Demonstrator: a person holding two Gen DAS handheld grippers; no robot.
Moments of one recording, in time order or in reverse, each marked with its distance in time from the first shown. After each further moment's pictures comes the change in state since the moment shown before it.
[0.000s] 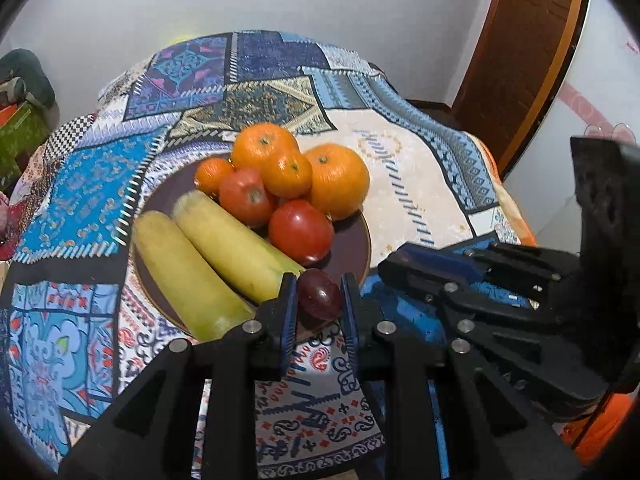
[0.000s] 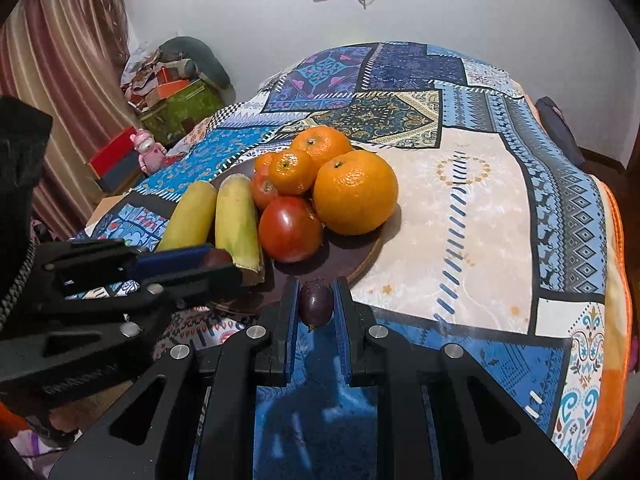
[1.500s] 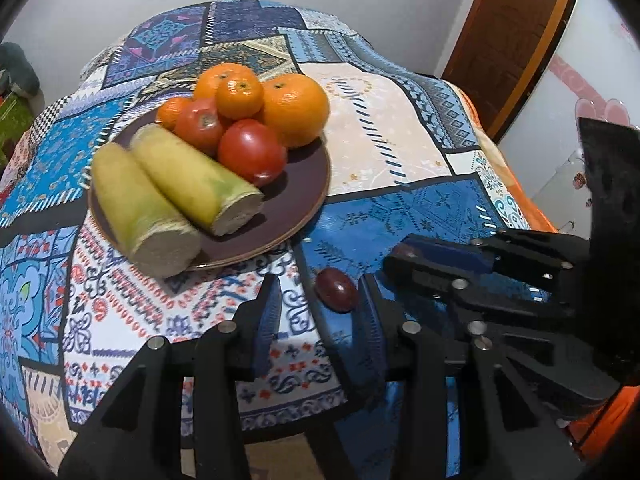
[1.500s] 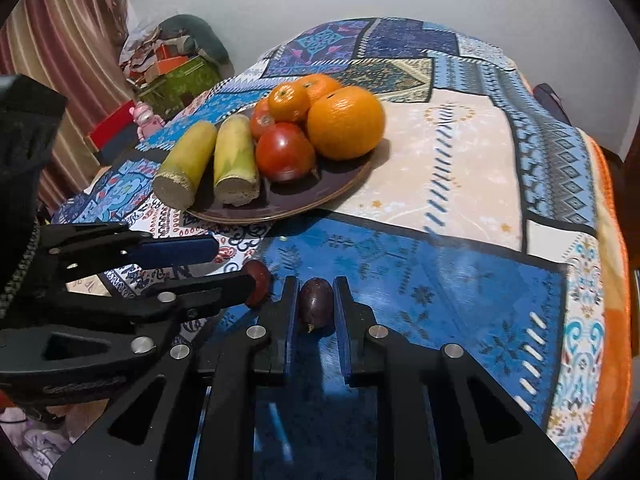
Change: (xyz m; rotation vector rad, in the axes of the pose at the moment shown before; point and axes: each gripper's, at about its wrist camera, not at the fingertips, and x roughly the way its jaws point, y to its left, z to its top) left arm 0.020 -0.034 -0.040 0.024 0.110 -0.040; right arm -0.022 -0.012 -0.046 0.000 0.059 -0.031
